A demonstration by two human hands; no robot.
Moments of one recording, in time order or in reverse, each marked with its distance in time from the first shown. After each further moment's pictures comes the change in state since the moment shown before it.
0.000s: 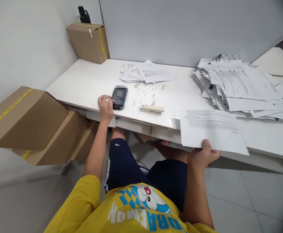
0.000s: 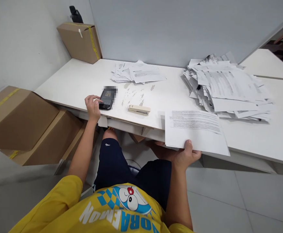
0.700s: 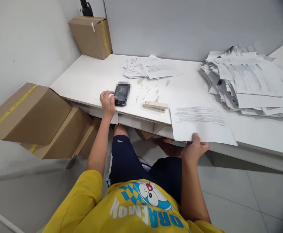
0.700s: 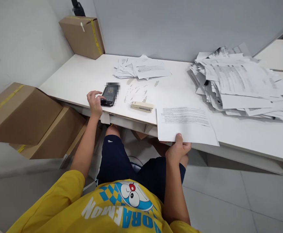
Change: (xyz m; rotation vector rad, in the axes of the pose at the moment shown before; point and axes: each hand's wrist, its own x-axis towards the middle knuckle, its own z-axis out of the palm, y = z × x) left_hand -0.001 -0.001 0.002 -0.053 -0.044 -0.057; right_hand -0.016 0.016 0.014 -0.006 -0.074 0.188
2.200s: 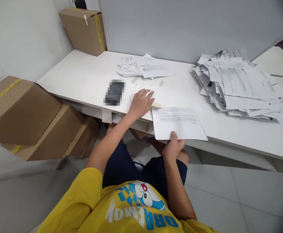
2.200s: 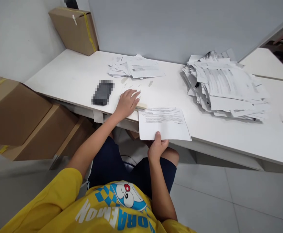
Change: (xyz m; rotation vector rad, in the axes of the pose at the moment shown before) left_hand -0.002 0.141 0.089 0.109 -0.489 0.254; right_hand -0.031 0.007 0.021 -0.061 -0.118 0.099
